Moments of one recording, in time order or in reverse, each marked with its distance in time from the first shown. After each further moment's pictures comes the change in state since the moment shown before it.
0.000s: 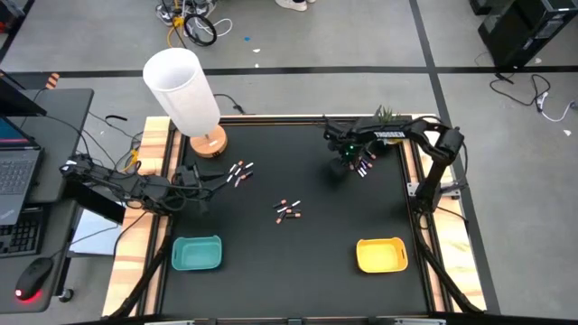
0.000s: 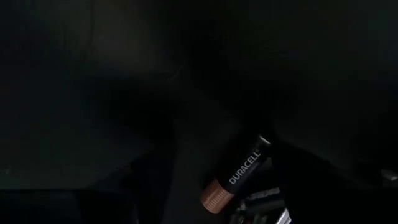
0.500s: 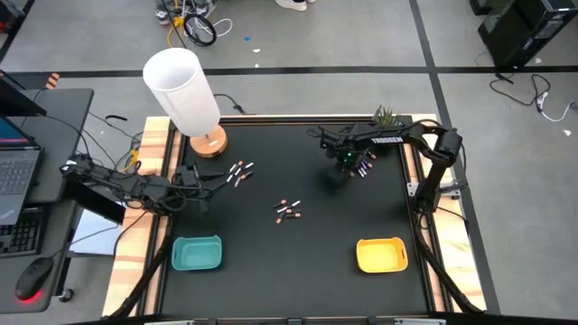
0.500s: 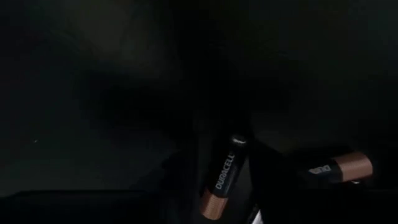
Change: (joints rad) left arm 0.000 0.000 0.000 0.000 0.000 0.000; right arm 0.080 0.001 0.000 -0.024 0.011 0.024
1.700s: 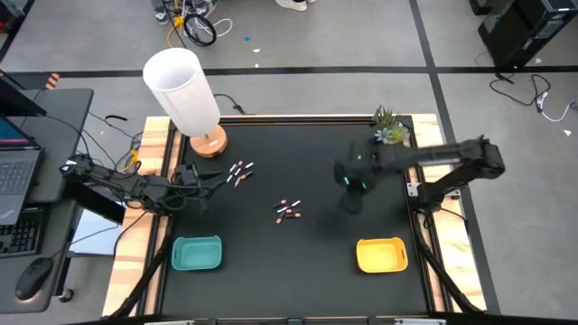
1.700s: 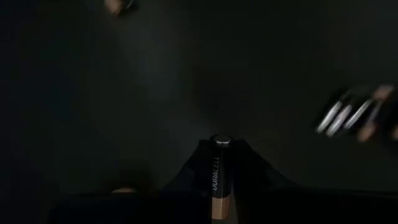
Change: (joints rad) left arm 0.000 0.000 0.000 0.008 -0.047 0.009; right arm 0.580 -0.389 0.180 -0.370 0.026 0.376
